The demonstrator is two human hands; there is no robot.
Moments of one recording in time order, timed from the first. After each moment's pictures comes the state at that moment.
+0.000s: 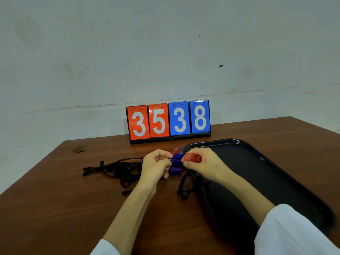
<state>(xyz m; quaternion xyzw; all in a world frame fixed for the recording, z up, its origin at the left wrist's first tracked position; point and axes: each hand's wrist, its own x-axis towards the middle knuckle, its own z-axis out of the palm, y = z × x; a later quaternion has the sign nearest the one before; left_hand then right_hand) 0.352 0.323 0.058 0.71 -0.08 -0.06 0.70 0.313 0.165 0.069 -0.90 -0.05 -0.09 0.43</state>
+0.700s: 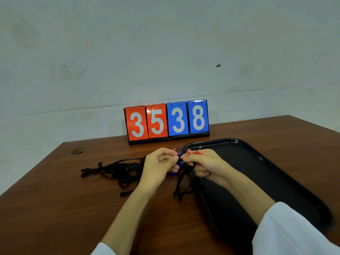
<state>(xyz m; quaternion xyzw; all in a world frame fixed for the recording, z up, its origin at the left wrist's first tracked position) 0.349 0.320 0.054 0.73 -0.20 -0.01 0.65 0.307 0.160 0.076 -0.72 0.03 0.04 0.70</state>
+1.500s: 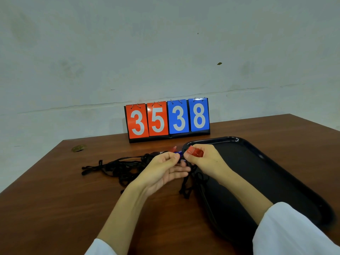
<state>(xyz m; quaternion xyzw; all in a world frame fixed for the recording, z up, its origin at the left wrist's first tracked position) 0.351 0.322 0.058 0.58 -0.17 -0.27 0.75 0.314 0.164 0.065 -0.86 0.00 -0.14 0.49</state>
